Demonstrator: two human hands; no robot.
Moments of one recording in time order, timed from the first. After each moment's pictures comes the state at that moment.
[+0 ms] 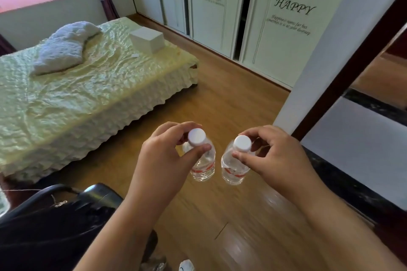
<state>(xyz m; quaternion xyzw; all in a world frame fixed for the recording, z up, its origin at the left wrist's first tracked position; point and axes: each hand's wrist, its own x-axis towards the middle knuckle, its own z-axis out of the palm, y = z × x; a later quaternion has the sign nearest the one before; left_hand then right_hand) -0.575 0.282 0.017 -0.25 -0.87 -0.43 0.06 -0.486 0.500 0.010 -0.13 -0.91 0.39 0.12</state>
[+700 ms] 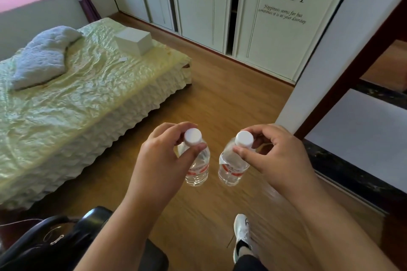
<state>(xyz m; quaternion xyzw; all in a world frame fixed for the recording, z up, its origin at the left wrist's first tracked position) -0.687 0.294 -0.002 -0.29 -0.87 -0.40 0.03 -0.578 0.505 -0.018 -0.20 -0.86 0.44 0.16</state>
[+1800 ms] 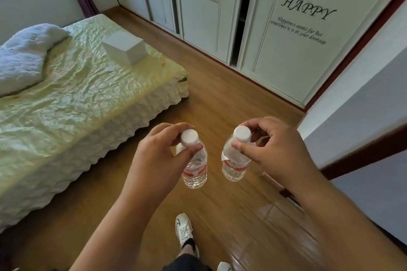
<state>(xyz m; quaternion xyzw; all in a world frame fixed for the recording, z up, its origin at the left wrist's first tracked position) -0.939 0.508 -0.013 -0.24 -0.87 -0.44 -0.01 -0.852 0.737 -0.019 -0.16 -0.89 0.40 0.12</state>
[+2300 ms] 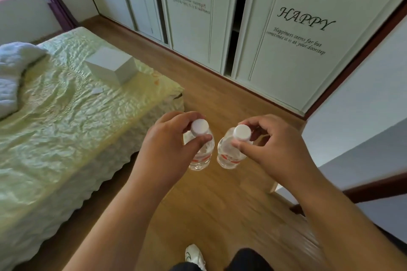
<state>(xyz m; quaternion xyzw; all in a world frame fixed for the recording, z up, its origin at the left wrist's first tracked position) -1.144 0.533 -0.003 -0.31 -0.85 -0.42 -0.02 -1.028 0.735 -0.014 -0.19 -0.90 0.37 0.14</state>
